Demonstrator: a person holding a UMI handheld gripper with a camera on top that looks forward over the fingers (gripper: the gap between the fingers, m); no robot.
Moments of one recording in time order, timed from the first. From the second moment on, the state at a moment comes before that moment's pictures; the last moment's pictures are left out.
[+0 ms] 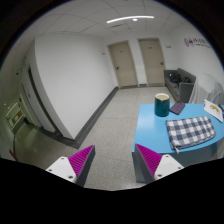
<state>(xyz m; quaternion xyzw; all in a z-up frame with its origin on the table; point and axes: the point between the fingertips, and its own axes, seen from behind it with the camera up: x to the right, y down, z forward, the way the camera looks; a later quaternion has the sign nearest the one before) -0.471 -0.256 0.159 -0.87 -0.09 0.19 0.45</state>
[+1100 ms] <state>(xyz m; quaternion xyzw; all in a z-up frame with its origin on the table) -0.253 -0.029 -0.009 -0.87 -0.16 -0.02 0.48</state>
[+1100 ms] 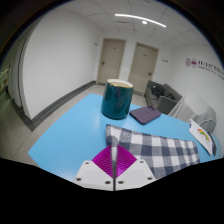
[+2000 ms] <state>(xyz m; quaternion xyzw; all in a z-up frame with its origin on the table) 0.060 -0.021 0.031 -0.90 0.06 -0.06 0.44</state>
